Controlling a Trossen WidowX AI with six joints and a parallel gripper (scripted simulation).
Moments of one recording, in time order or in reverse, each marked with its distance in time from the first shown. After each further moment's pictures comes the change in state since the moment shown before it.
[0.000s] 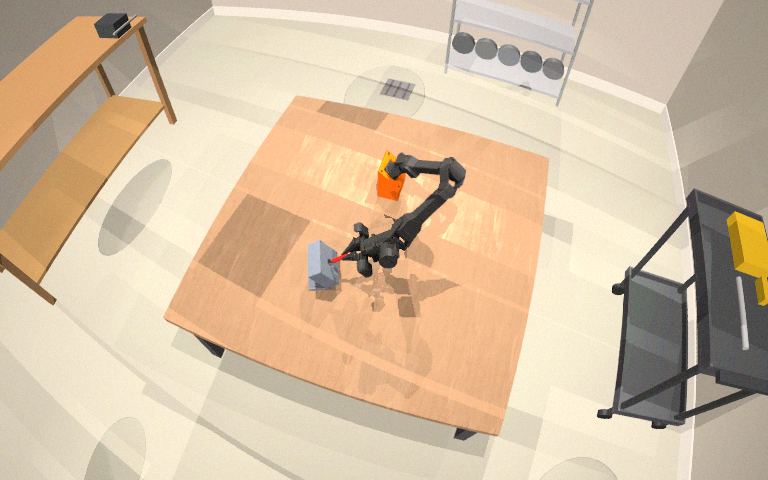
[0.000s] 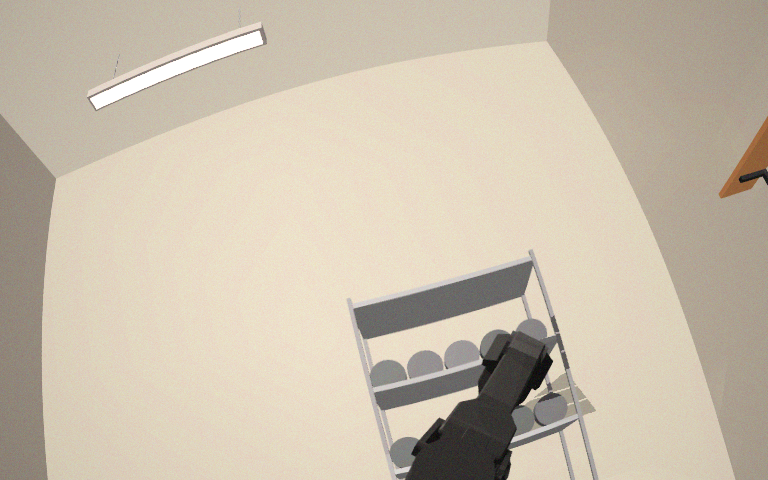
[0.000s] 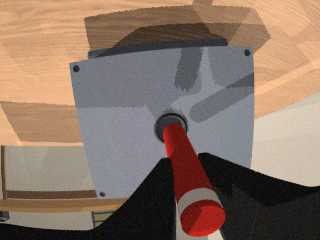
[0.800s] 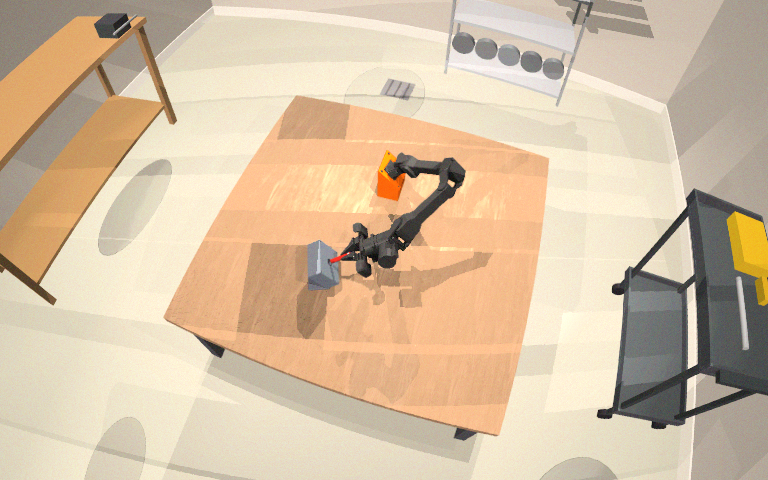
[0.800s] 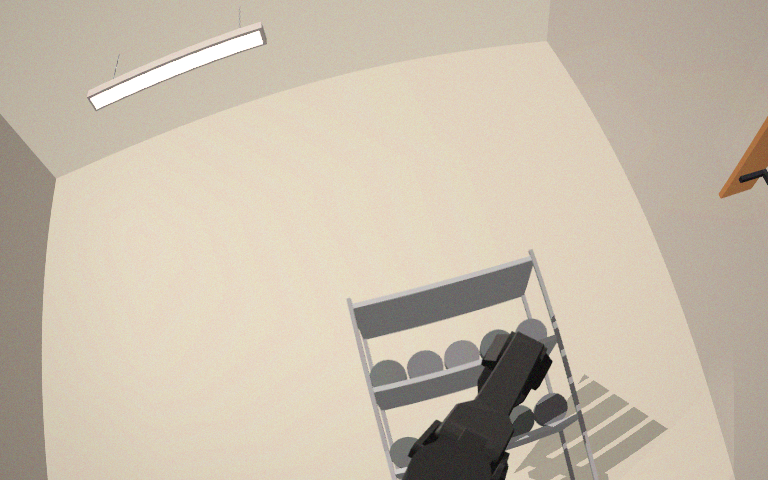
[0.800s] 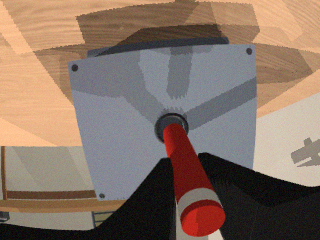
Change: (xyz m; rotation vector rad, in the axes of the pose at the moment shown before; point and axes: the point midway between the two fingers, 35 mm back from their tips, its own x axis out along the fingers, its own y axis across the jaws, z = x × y) arm 0.003 0.000 -0.001 0.003 0.001 -0.001
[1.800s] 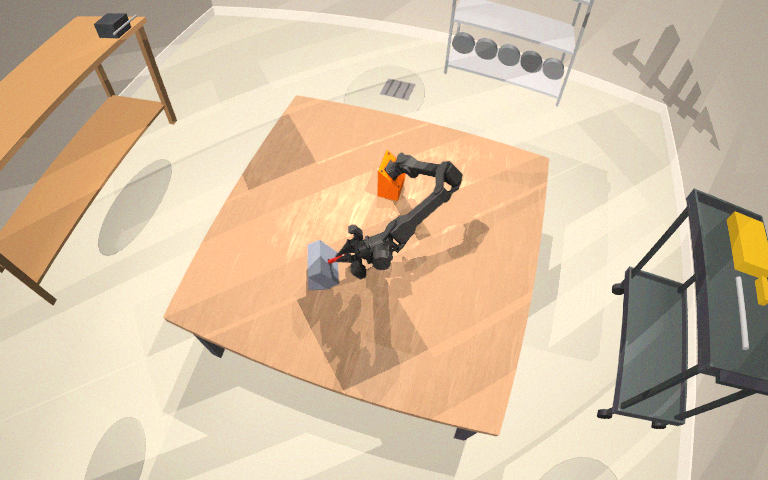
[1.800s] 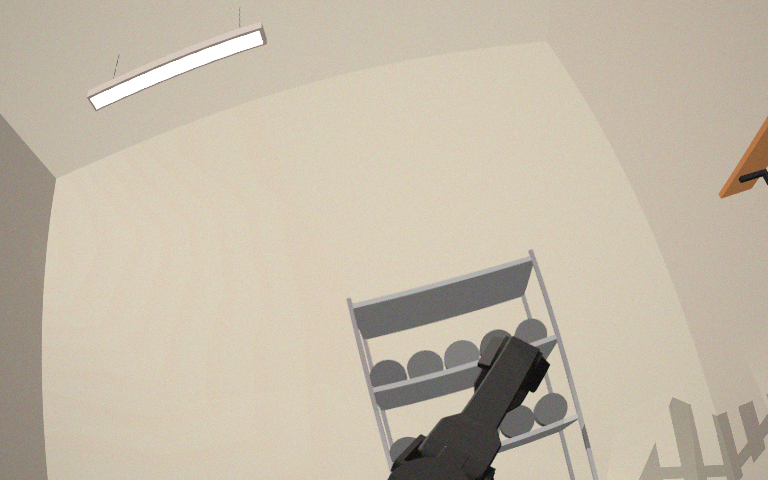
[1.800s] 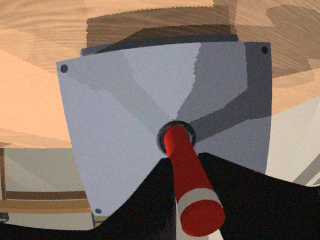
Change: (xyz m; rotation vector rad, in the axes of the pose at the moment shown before) arm 0.020 0.001 0.000 0.001 0.004 0.000
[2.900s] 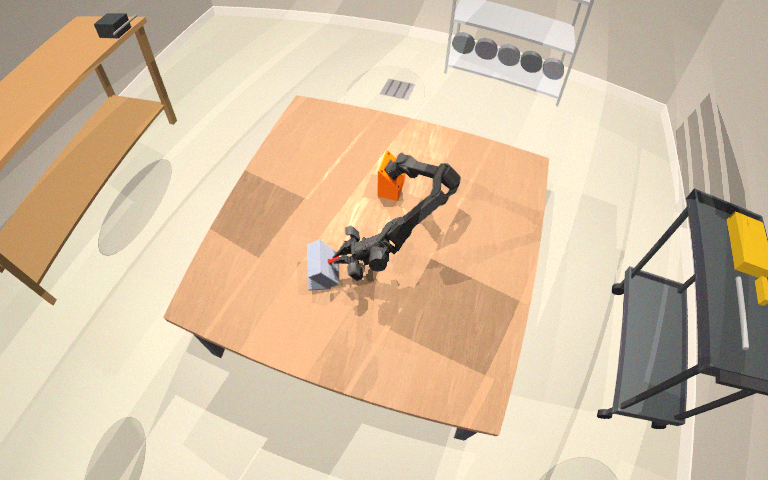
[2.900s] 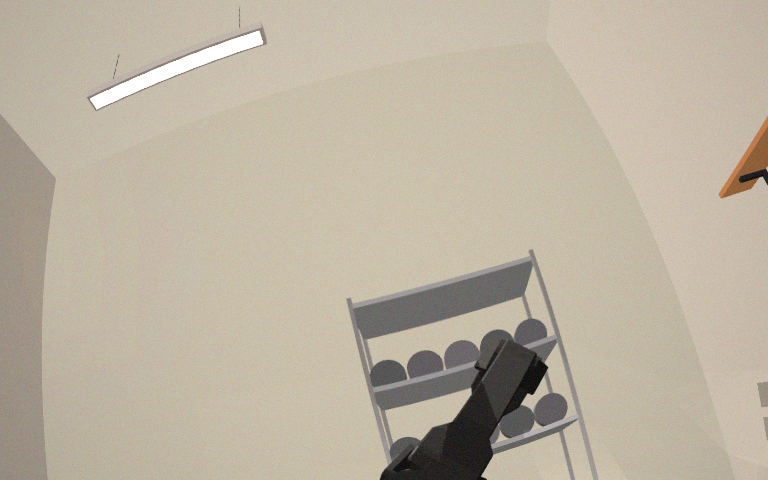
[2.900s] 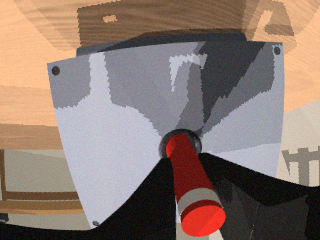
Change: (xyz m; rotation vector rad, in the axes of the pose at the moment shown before) arm 0.013 0.000 0.001 -0.001 0.001 0.002
